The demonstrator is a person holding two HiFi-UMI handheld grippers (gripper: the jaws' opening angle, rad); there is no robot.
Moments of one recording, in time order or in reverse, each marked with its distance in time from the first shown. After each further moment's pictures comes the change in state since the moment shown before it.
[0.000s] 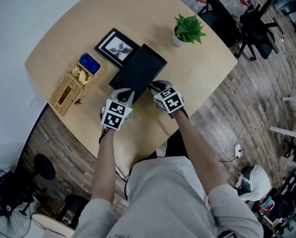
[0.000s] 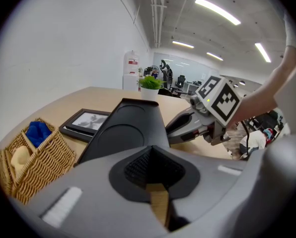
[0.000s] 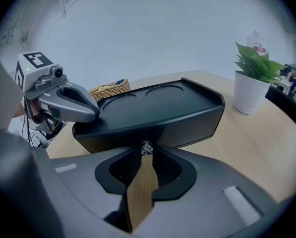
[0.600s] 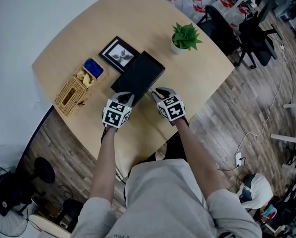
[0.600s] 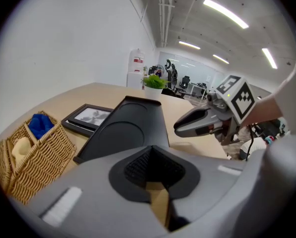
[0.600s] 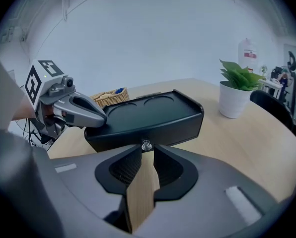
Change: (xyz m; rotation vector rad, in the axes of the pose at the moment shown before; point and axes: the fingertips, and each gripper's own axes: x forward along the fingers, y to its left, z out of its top) left arm -0.002 -0.002 -0.001 -0.066 0.024 0.012; right arm -0.038 -0.002 0.001 0.019 -0.068 -0.057
